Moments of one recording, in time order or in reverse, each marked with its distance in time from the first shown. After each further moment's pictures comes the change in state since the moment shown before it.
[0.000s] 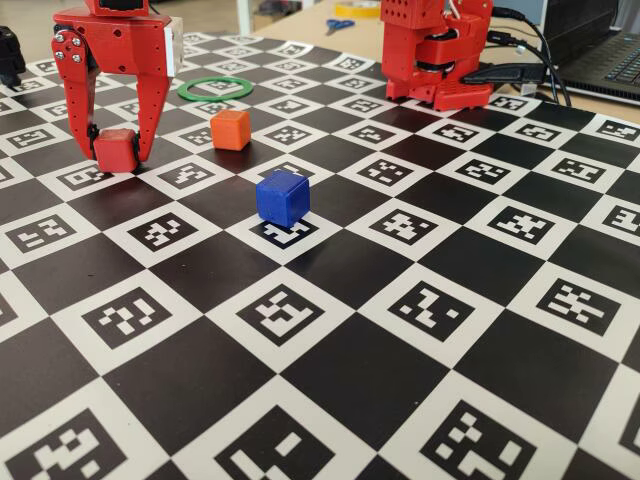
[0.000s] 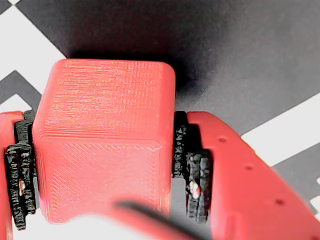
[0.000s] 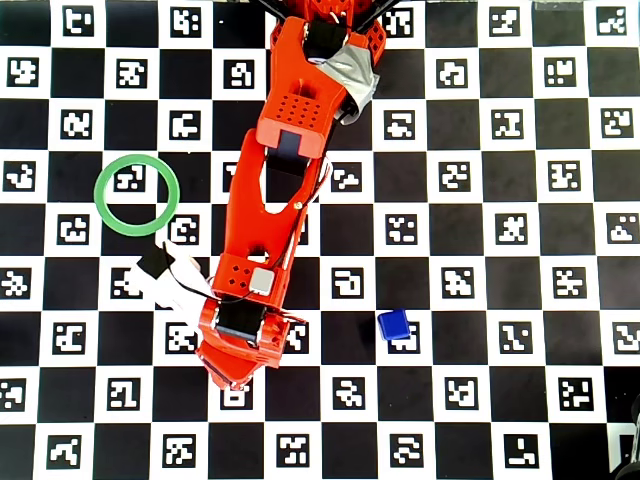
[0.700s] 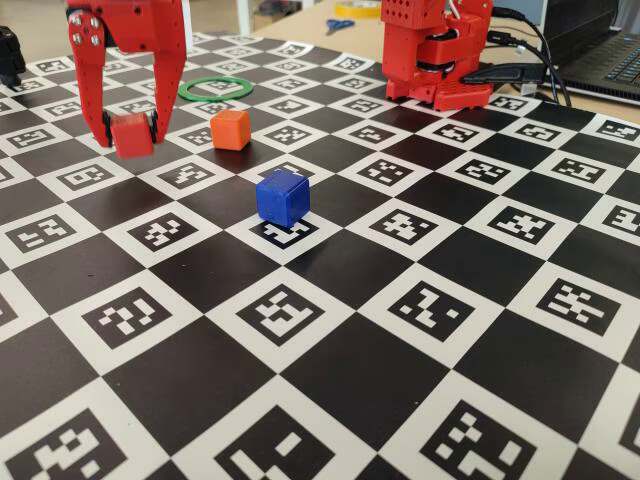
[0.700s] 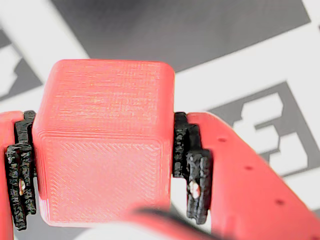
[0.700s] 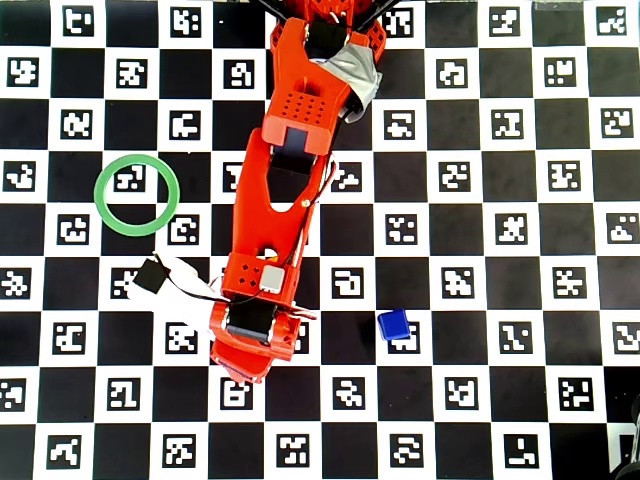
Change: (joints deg) arm -1.8 7.6 0.1 7.8 -12.4
